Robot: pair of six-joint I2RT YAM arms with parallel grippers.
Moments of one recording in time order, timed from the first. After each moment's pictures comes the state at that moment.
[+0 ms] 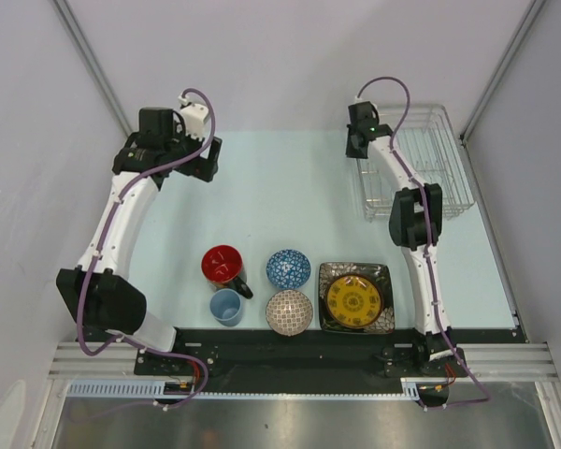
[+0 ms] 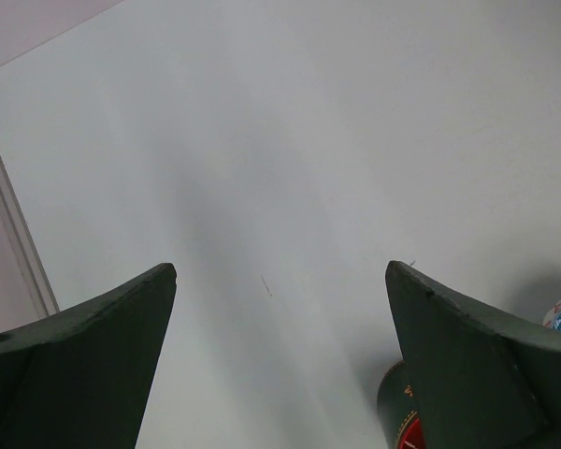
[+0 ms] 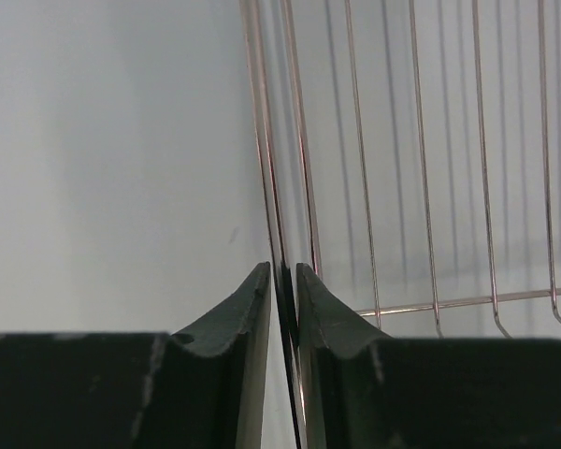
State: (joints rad) left arm -0.12 1.52 1.61 -0.73 0.17 0.27; right arm 0.24 2.51 2.39 -0.68 0.23 0.27
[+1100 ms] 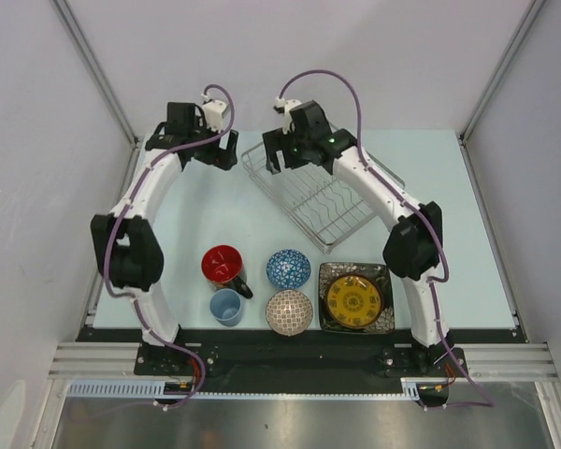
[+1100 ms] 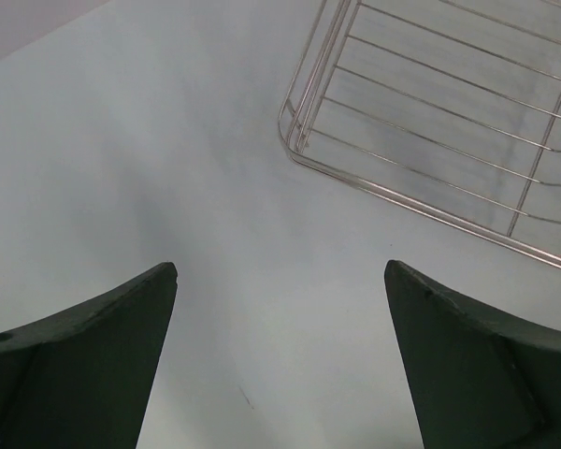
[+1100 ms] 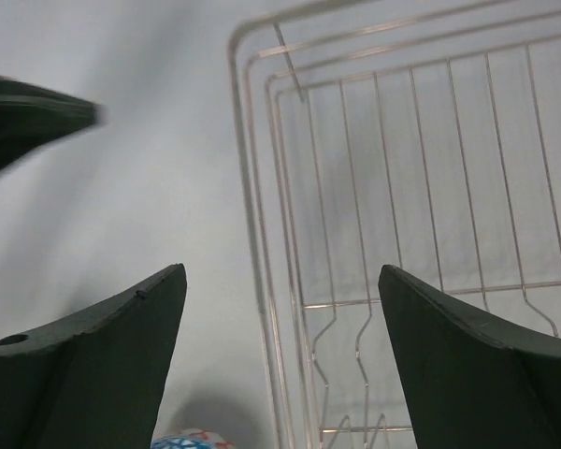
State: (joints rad) left arm -0.12 1.82 1.70 -0.55 0.29 0.24; right arm 0.62 2.16 2.16 -0.66 -0.07 0.15
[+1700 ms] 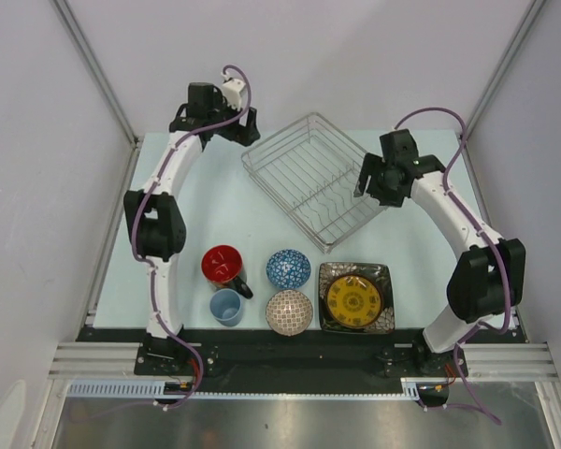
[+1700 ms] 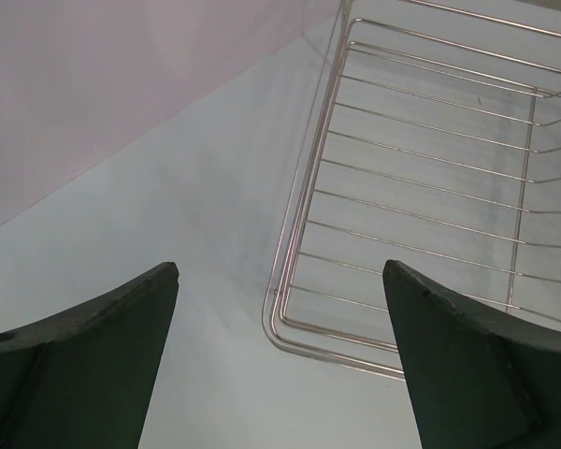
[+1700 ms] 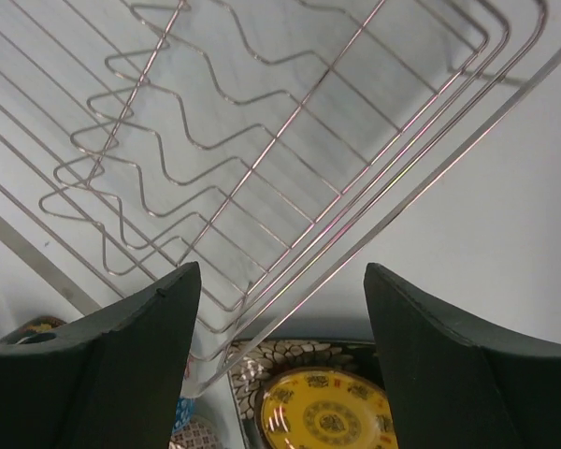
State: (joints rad) left arm -0.16 2.20 2.15 -0.48 0.44 0.20; right arm 0.27 1.62 1.47 -0.75 0.02 0.51
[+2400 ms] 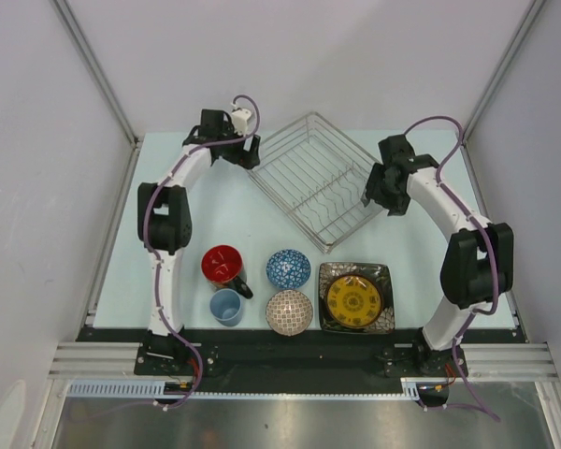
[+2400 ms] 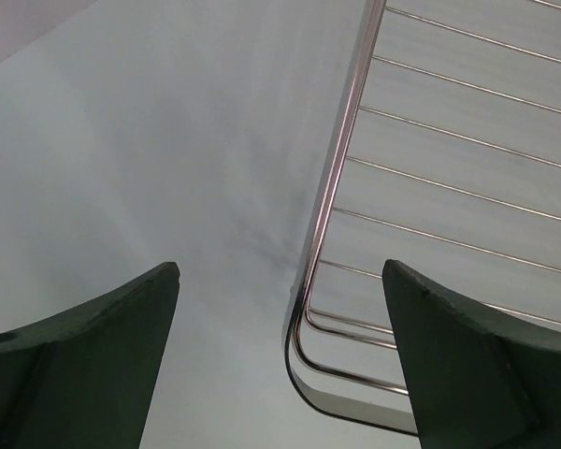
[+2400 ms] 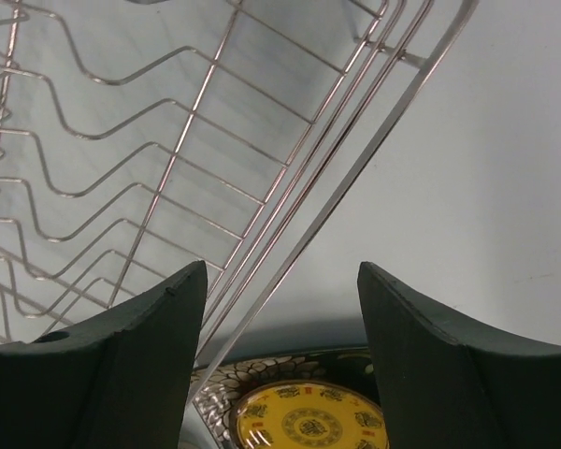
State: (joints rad) left arm -0.16 2.35 2.05 -0.42 0.39 0.25; right arm 0.23 1.72 1.46 -0.84 0.12 0.58
